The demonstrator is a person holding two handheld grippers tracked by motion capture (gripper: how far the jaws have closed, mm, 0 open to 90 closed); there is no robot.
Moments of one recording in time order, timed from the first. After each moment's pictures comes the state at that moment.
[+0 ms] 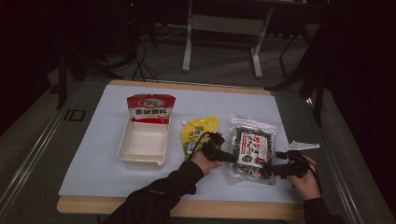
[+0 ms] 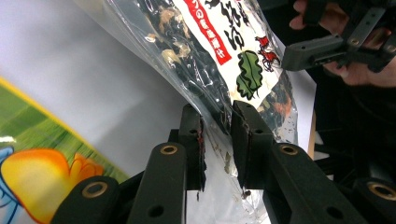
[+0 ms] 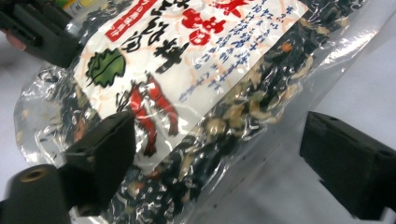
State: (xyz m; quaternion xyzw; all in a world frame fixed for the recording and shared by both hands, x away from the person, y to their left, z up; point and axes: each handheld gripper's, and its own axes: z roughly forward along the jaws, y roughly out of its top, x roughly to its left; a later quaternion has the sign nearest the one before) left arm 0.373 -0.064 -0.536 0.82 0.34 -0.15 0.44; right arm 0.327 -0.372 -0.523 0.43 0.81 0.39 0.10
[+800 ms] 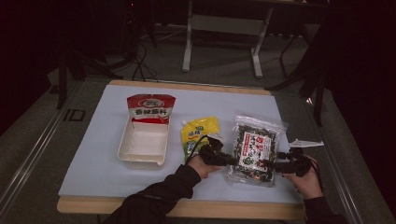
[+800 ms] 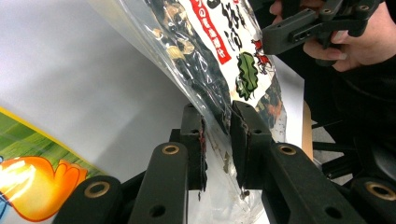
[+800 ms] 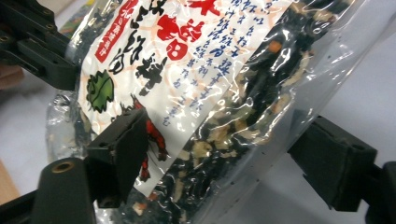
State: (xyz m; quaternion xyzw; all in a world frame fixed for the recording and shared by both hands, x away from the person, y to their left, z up) left arm 0.355 -0.055 -0.536 0.82 0.28 -0.11 0.49; right arm 0.328 -0.374 -0.513 0.45 0.79 0.41 0.06
